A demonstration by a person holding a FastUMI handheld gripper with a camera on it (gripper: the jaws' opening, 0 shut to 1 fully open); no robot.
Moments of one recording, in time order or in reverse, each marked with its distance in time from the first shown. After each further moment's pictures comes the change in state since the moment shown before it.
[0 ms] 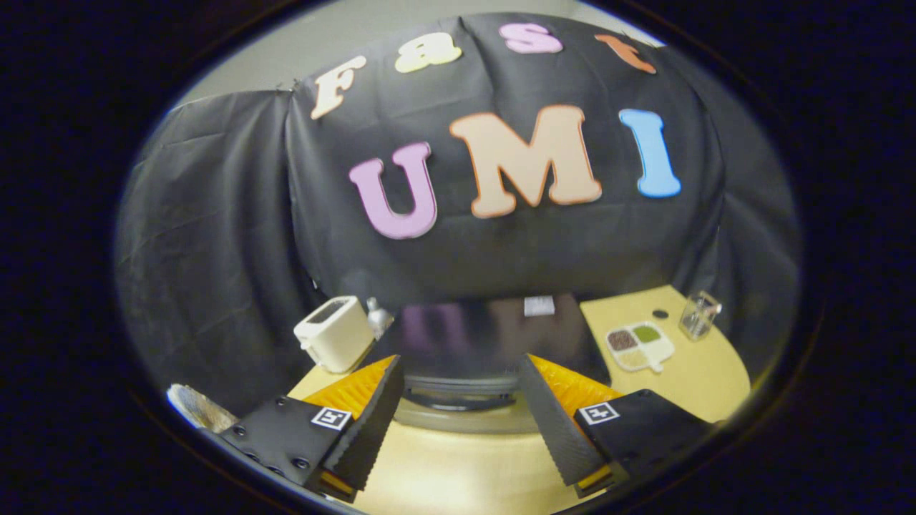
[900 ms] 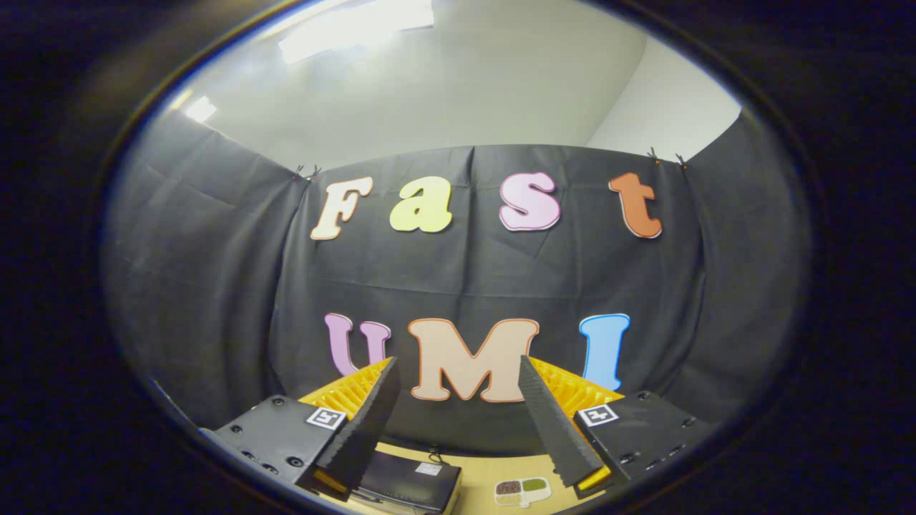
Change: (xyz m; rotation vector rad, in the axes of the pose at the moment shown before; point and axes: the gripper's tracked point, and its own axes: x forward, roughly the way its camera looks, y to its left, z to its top) arm -0.081 -0.118 0.295 -0.183 -0.462 -0.061
